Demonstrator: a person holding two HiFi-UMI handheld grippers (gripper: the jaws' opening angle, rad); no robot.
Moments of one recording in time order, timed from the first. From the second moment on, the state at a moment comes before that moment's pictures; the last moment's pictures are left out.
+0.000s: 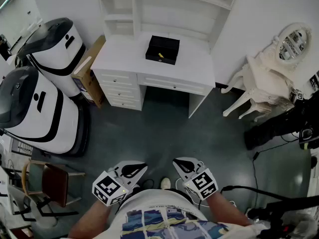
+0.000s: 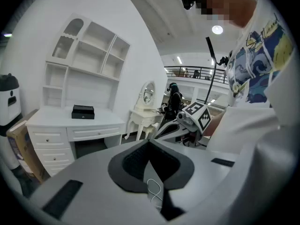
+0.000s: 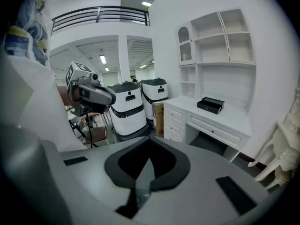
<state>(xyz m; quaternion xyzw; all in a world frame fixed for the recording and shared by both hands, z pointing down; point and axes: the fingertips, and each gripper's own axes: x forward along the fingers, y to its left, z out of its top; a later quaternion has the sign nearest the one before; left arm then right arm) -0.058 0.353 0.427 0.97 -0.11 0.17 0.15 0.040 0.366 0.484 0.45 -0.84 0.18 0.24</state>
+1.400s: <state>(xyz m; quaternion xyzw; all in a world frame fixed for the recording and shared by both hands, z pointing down) 0.025 0.163 0.430 0.98 -0.06 0.15 0.13 0.116 0.196 0.503 0.50 -0.81 0.20 0.24</state>
